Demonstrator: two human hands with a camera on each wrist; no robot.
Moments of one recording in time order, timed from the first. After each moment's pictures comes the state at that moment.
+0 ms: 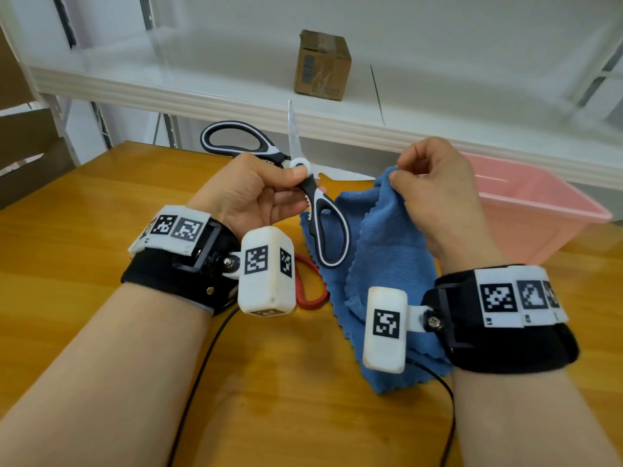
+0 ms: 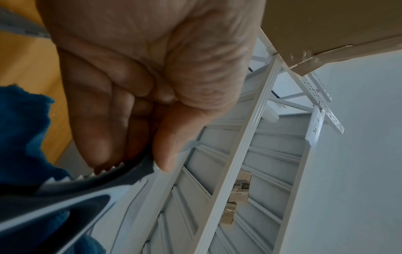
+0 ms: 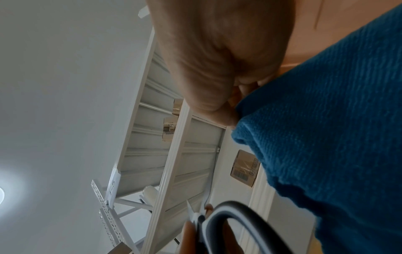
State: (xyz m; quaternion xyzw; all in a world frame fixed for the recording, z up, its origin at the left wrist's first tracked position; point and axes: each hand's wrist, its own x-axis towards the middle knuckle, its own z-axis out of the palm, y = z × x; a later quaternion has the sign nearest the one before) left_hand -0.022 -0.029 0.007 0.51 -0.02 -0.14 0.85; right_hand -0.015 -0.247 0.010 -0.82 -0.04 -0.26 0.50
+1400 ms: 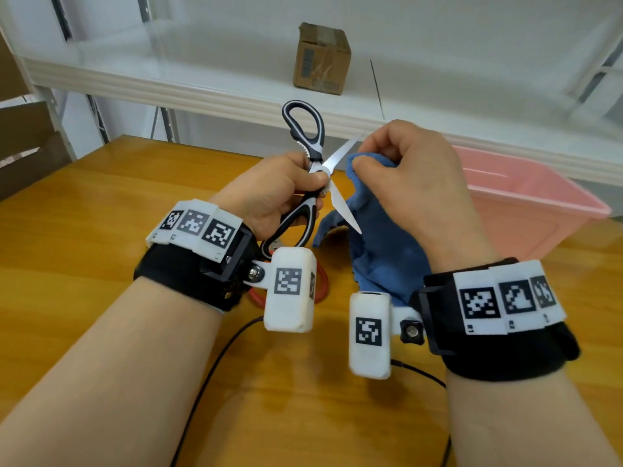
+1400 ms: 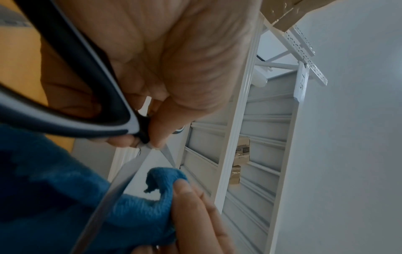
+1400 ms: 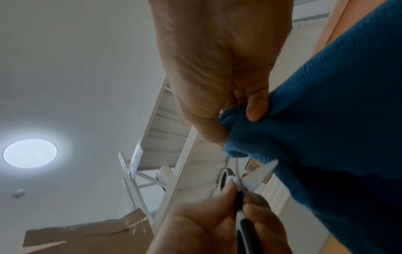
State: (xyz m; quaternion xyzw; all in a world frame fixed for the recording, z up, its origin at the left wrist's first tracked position) left_hand -0.020 -0.051 0.006 0.67 -0.05 -0.11 0.74; right_hand -0.040 -0.221 0.030 -0.89 -0.12 -0.27 0.35
